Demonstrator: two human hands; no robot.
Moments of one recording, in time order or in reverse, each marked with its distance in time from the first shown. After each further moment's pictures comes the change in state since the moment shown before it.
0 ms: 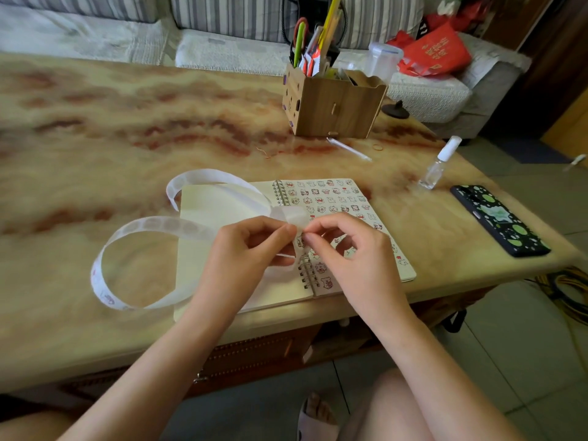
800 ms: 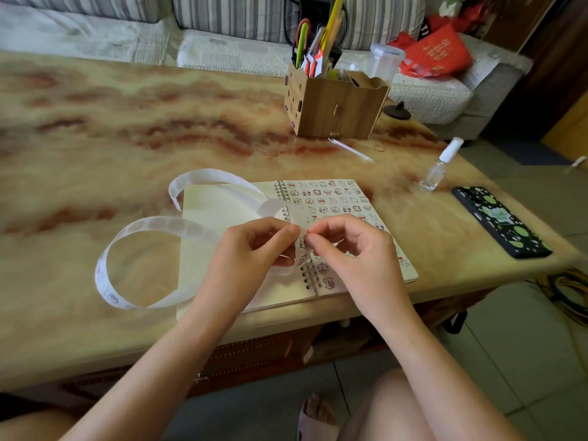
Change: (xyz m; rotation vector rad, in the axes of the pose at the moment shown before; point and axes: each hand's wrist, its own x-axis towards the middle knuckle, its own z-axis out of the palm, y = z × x) left_hand 0.000 -0.001 -0.002 0.058 -0.054 0.024; right_hand -0.001 -0.003 -0.001 0.188 -0.026 0.186
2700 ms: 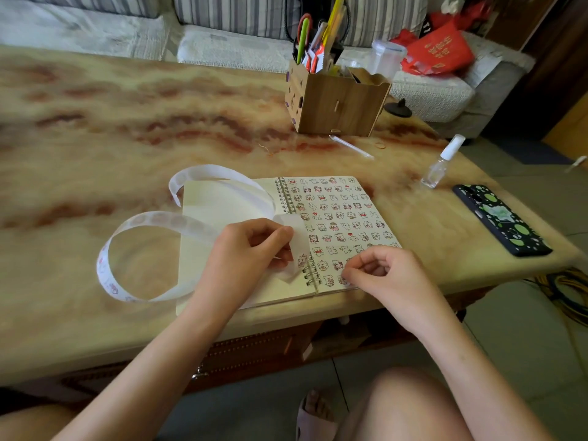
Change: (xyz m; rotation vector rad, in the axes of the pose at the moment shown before) left_hand 0.004 -0.006 -0.001 0.066 0.057 -0.097; right_hand -0.014 0.021 -0.037 -0.217 -0.072 0.423
